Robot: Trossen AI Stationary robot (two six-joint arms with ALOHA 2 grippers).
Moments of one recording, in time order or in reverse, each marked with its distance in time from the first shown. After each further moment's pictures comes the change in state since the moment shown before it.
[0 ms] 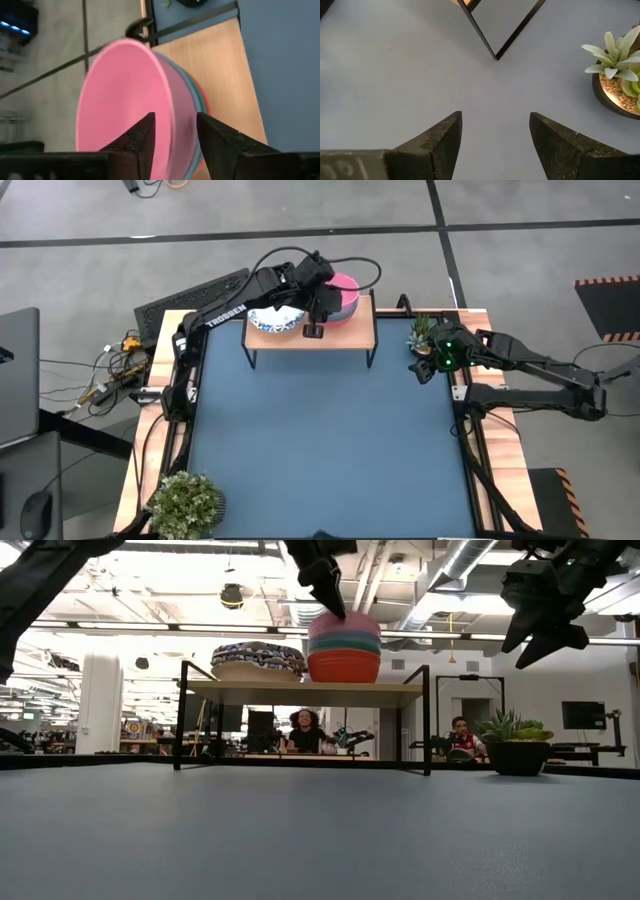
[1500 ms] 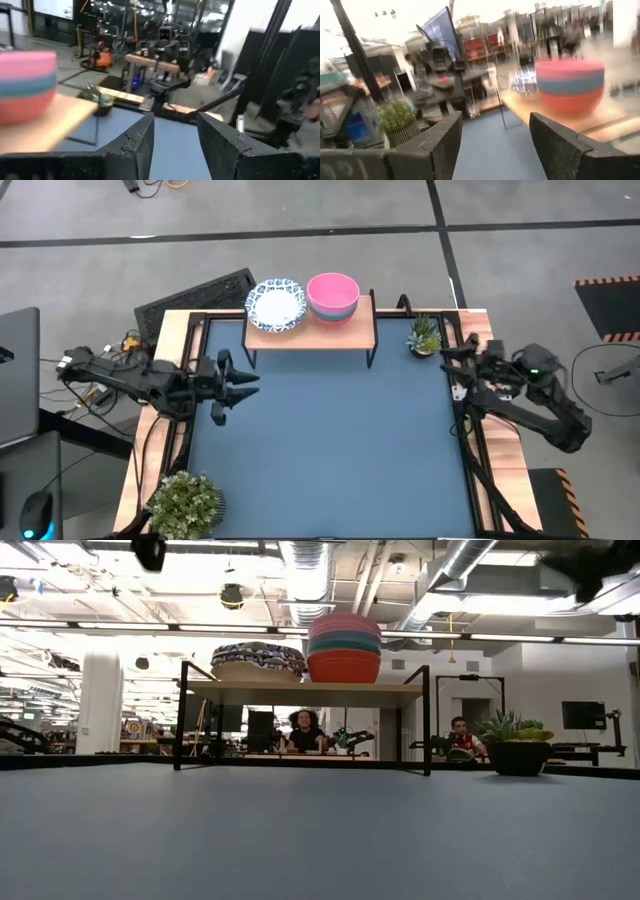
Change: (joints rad) left arm -0.649 -1.407 -1.740 1.212 -0.230 -0.889; right arm -0.042 -0.757 -0.263 0.502 -0.245 -0.287
